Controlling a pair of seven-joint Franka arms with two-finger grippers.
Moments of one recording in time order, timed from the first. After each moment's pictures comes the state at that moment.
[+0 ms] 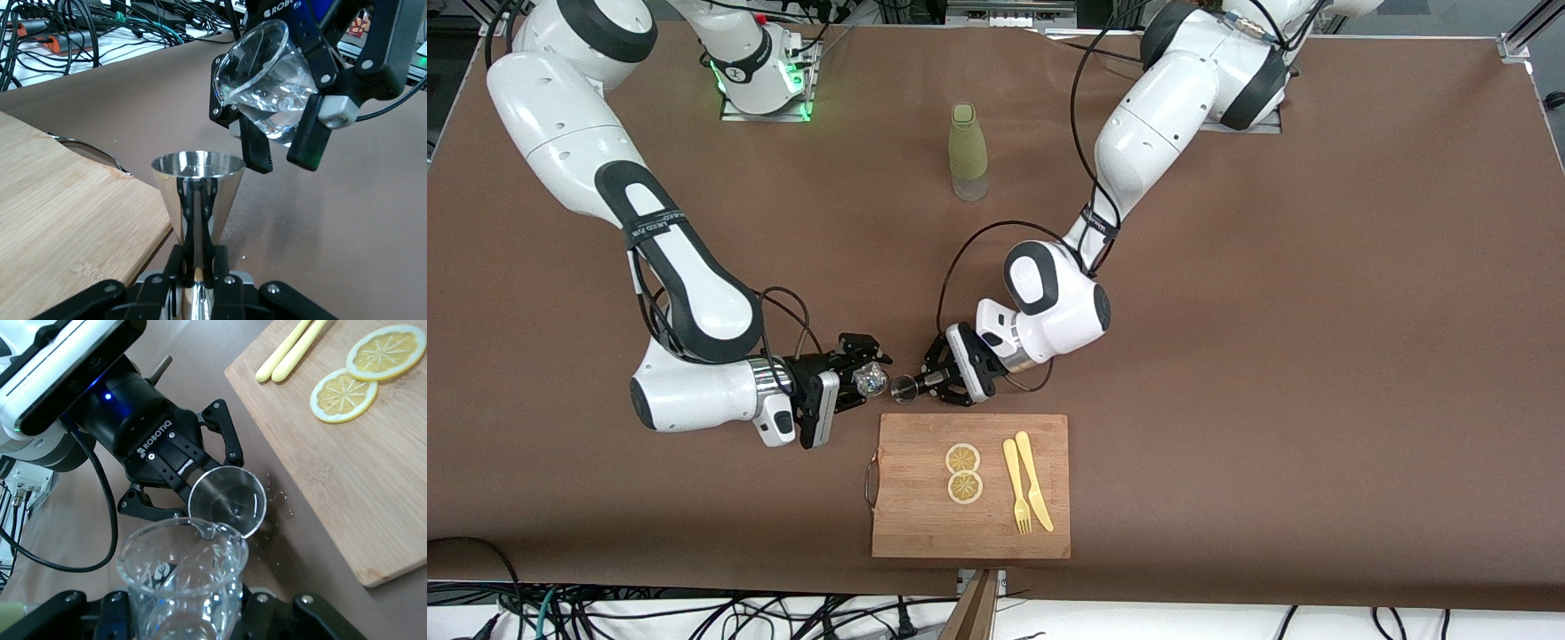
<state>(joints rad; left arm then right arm) -0.67 1.24 -0.08 -0.91 -1.41 2.69 1.52 -0.19 1.03 0.65 -1.27 0.34 2.00 -0.92</state>
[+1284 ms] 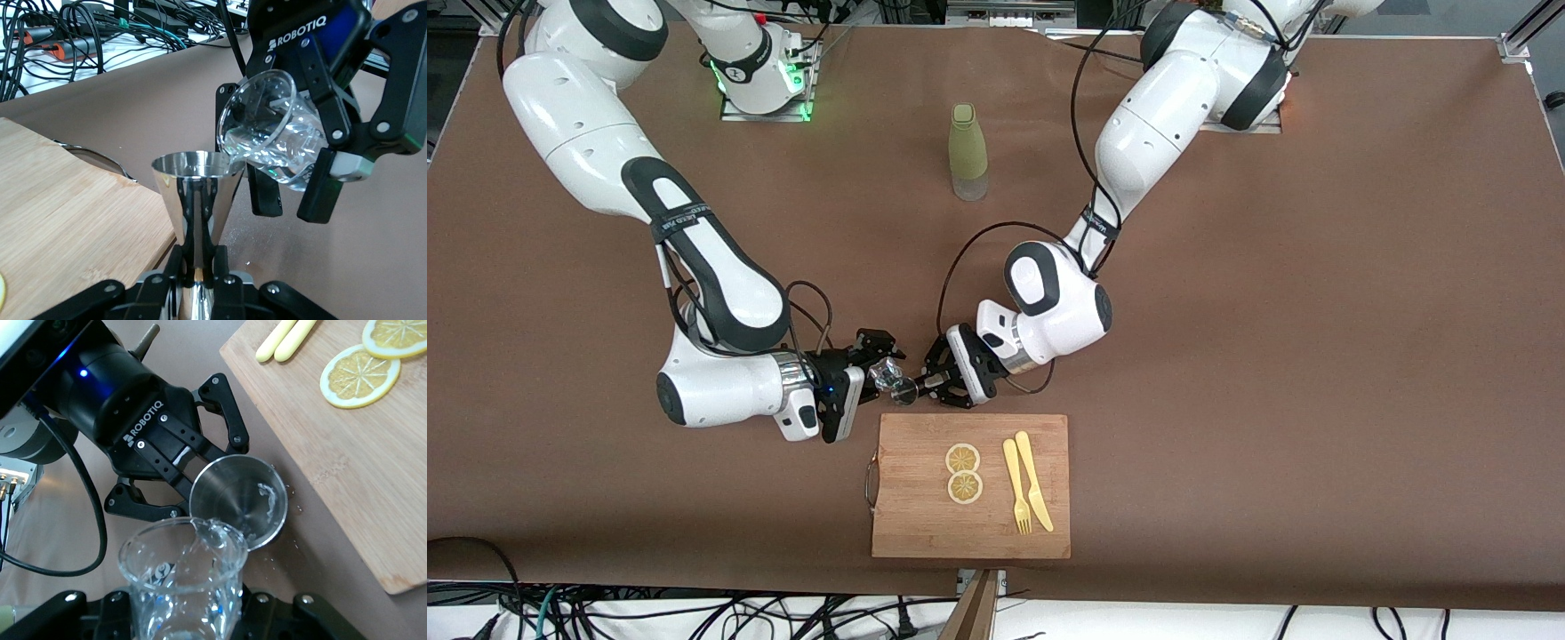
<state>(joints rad) -0.67 1.24 -0.08 -0.90 -1.41 2.69 1.52 -0.15 1.03 0.65 -1.27 0.27 2.02 -0.84</state>
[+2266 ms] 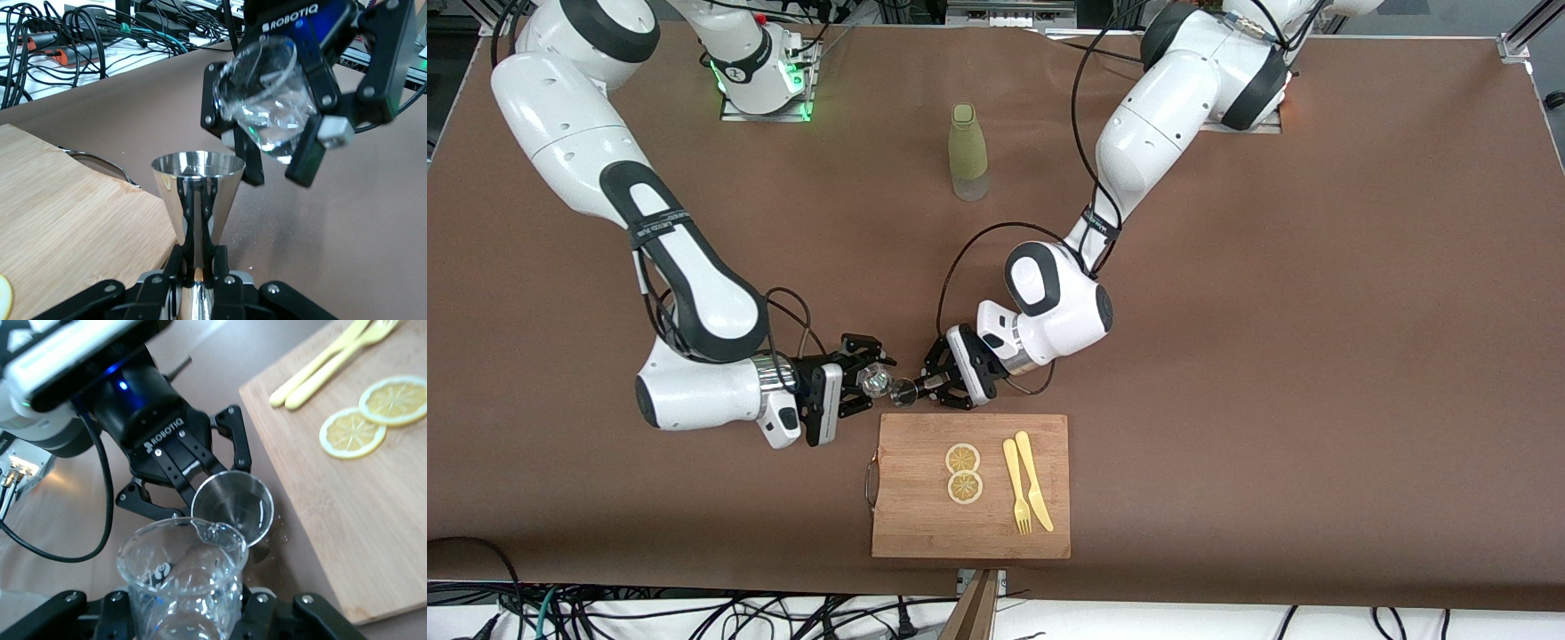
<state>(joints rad) -0.67 1.24 -0.07 -0.89 -1.41 2.69 1.52 -0.20 1.03 0.65 -1.27 0.39 2.03 -1.11</state>
